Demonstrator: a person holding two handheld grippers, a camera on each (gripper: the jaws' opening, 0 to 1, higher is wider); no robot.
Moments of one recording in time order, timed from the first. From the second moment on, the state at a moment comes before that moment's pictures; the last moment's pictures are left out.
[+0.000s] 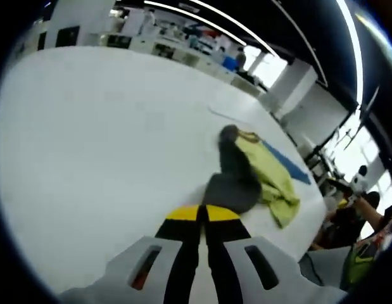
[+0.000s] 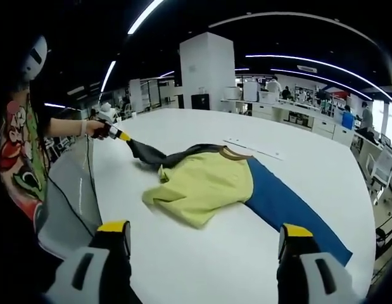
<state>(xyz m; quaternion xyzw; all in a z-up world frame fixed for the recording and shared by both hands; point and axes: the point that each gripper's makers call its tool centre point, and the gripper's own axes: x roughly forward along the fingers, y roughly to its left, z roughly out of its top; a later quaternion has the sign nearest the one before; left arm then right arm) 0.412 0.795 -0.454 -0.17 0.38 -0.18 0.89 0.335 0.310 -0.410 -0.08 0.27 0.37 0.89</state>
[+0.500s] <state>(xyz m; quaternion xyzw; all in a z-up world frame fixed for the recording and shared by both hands) 0.453 0.903 -0.492 -0.13 0.42 -0.09 0.89 0.341 0.314 -0.414 -0.08 0.28 0.37 0.88</state>
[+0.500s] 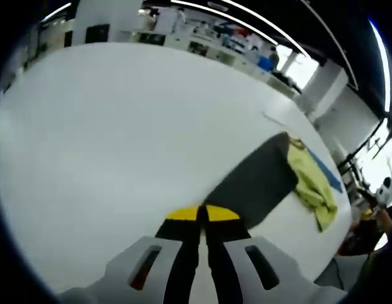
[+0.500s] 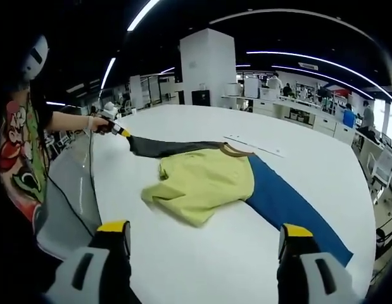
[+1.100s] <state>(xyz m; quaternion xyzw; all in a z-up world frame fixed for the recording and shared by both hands) 0.522 0.936 -0.530 -0.04 0.47 -0.09 0.88 0.344 0.314 -0.423 -0.09 0.31 0.35 0.88</state>
